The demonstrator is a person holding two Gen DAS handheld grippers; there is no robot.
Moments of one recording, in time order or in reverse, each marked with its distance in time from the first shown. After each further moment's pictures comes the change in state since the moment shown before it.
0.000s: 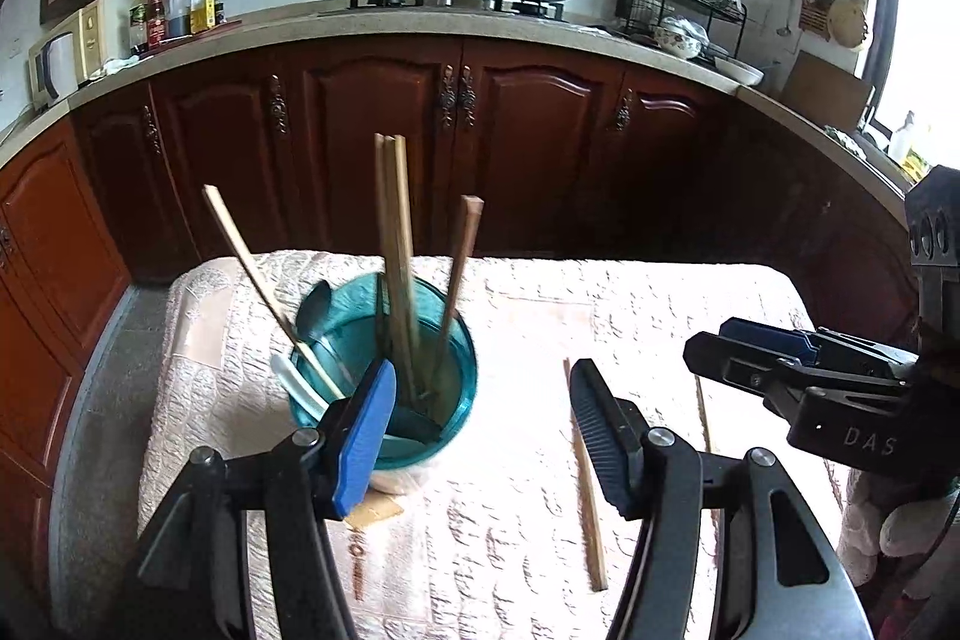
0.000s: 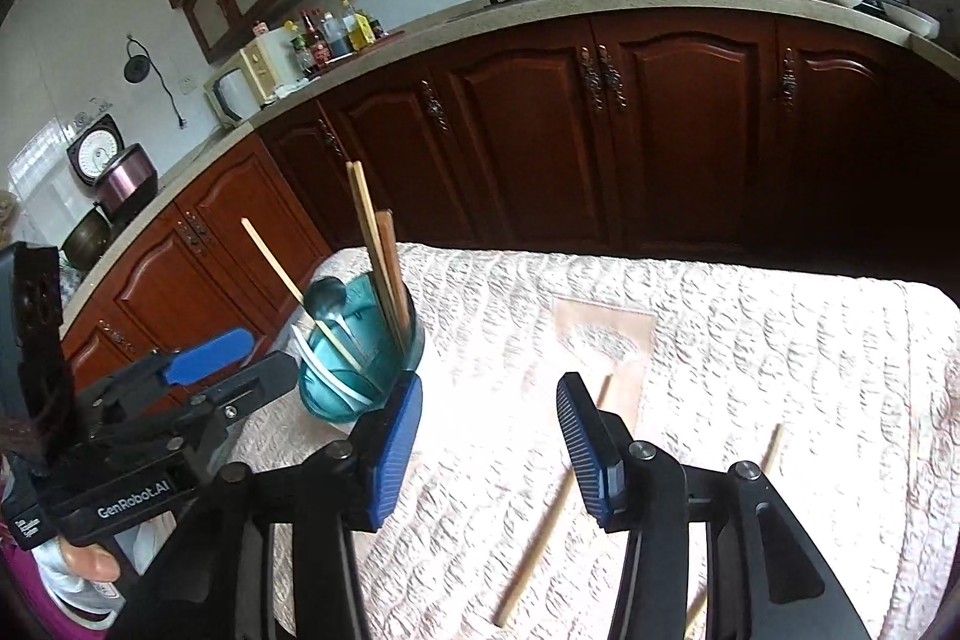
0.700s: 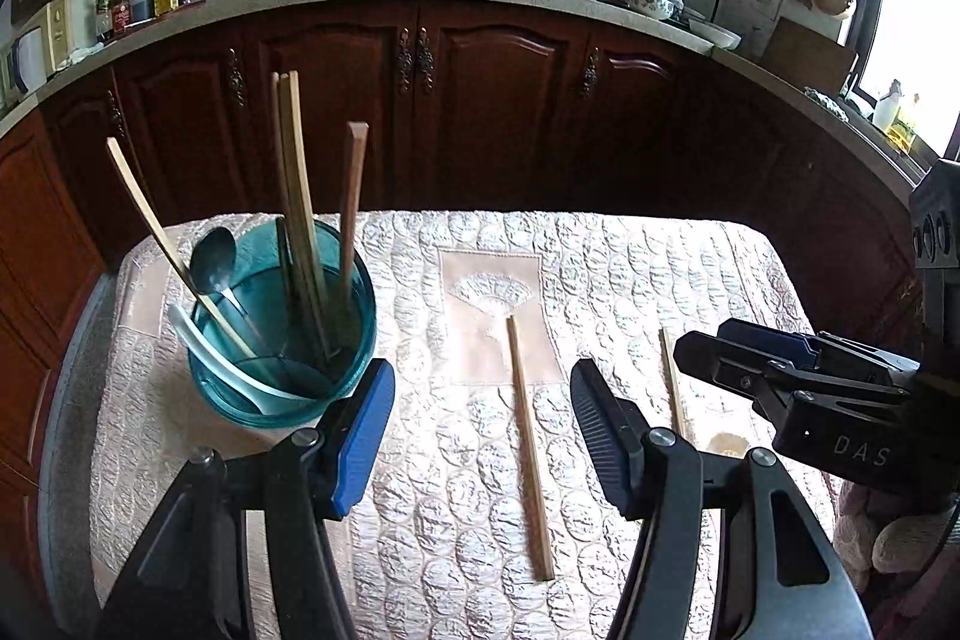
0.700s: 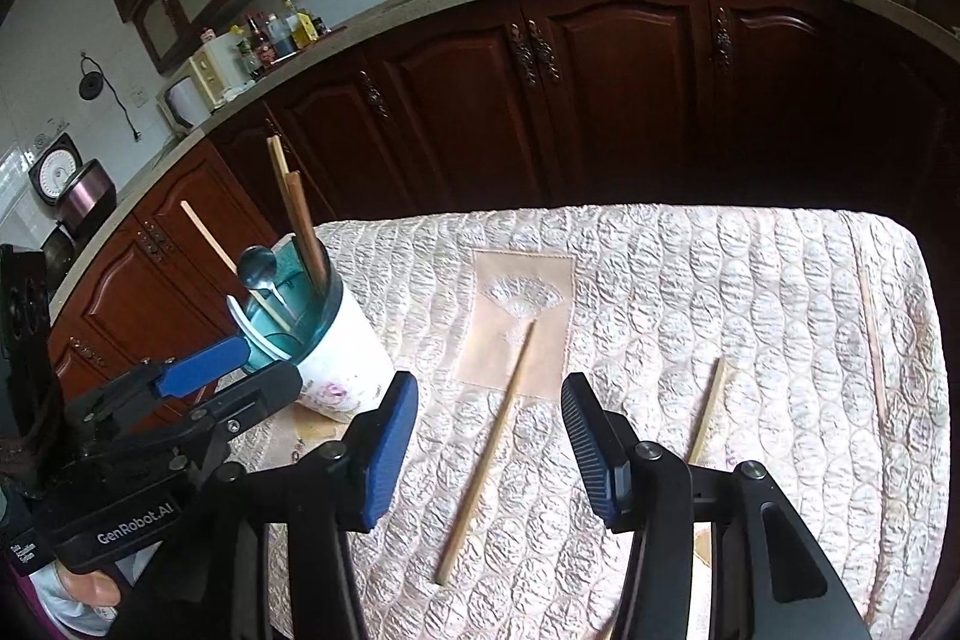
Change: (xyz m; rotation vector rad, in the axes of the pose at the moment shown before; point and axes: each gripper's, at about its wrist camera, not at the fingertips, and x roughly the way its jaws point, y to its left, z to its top) left arm 0.029 -0.043 -0.020 0.020 0.072 -0.044; right arm -0.006 -0.046 -0.033 0.088 0.035 -0.073
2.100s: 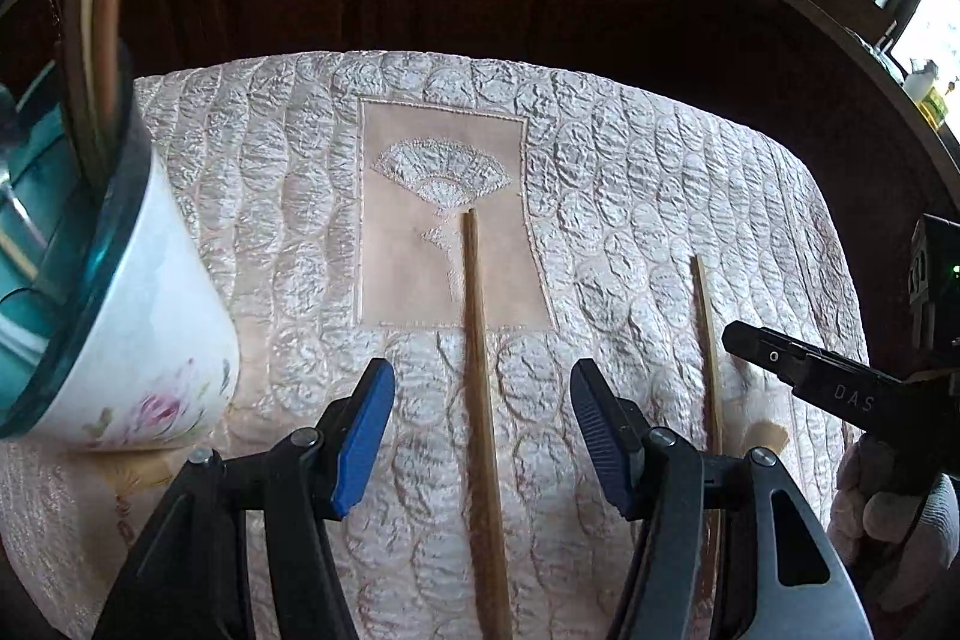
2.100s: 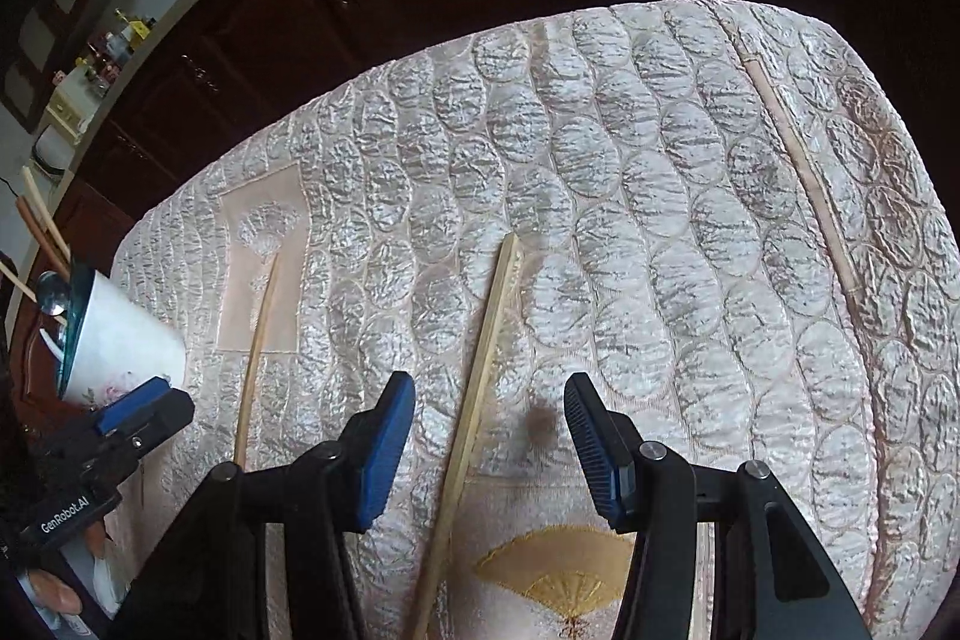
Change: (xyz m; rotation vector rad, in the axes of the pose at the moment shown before) left arm 0.141 -0.018 -0.015 -0.075 0.249 -0.068; right arm 0.076 -0.155 -0.041 0.258 0.184 -0.158
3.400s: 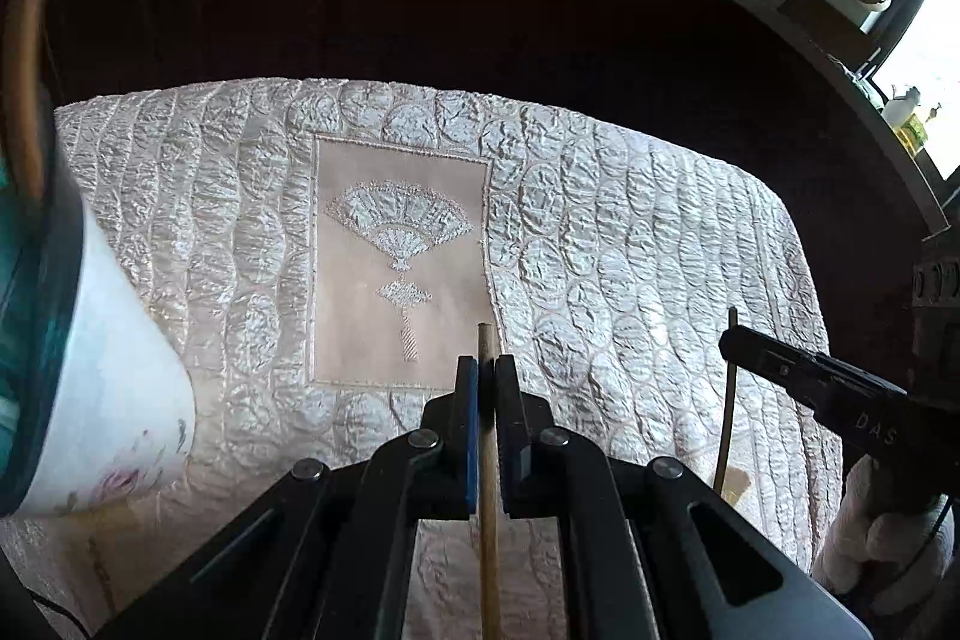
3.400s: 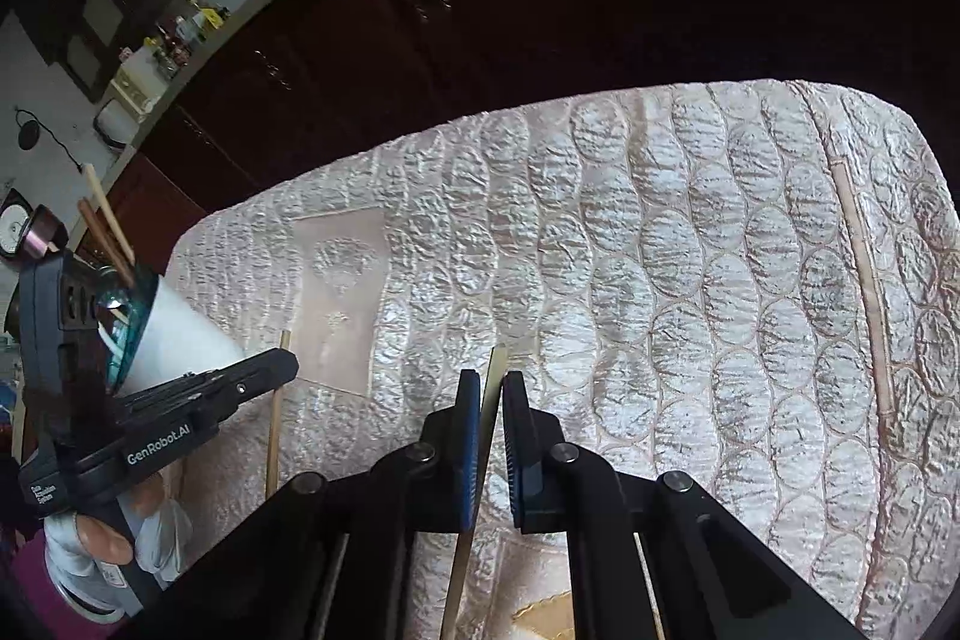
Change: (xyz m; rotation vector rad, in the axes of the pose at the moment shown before) left arm 0.008 -0.027 0.023 0.000 -0.030 -0.095; right arm -0.012 0.034 0.038 -0.134 -0.072 0.150
